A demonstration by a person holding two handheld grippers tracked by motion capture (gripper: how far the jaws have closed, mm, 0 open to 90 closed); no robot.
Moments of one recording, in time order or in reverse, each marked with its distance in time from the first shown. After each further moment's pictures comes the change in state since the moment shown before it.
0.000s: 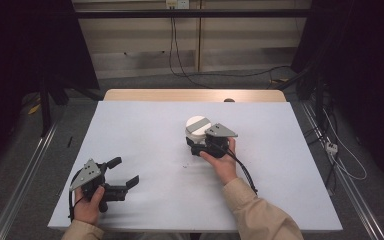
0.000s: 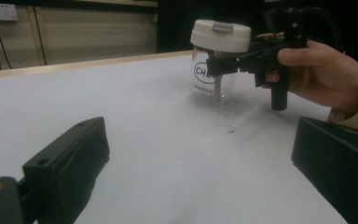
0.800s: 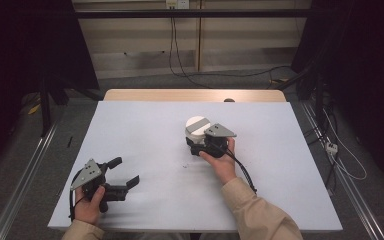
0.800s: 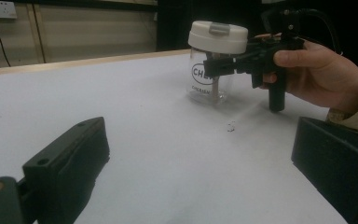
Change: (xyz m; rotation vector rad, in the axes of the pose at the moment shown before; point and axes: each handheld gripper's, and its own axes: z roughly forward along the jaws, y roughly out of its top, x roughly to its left) left arm 0.000 -0.001 0.001 0.002 0.000 -0.007; right arm 0.000 -0.003 0.004 0.007 -0.009 -0.003
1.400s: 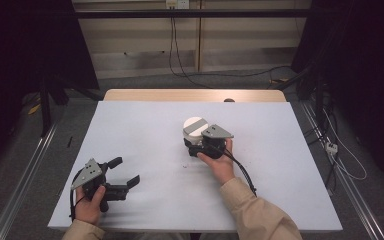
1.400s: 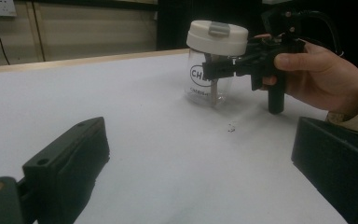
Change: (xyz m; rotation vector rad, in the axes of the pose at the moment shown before) left arm 0.001 0.000 0.003 0.007 -0.001 -0.002; right arm 0.005 -0.001 0.002 -0.004 0.010 -0.028
